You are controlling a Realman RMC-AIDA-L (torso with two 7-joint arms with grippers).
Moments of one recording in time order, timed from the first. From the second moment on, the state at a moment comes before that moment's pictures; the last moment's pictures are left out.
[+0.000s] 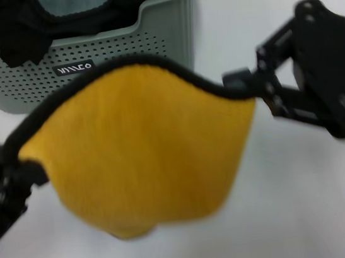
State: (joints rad) left arm -0.03 -1.97 1.28 0.89 0.97 2.03 -1.39; right arm 0.30 2.02 -1.27 -1.63 1.77 1.72 -1.39
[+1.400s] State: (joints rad) left arm -0.30 -2.02 1.05 0.37 1.36 1.61 -1.17; right arm 0.48 2.02 -1.37 -0.72 1.71 1.27 -1.52
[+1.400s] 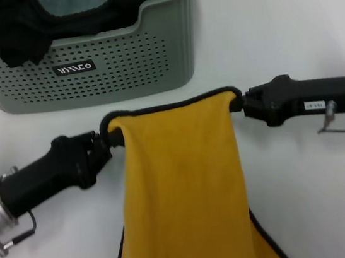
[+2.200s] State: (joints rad) left arm -0.43 -2.02 1.06 0.51 1.60 1.13 -1.38; right arm 0.68 2.02 -1.37 -0.71 1.37 0.97 -1.33
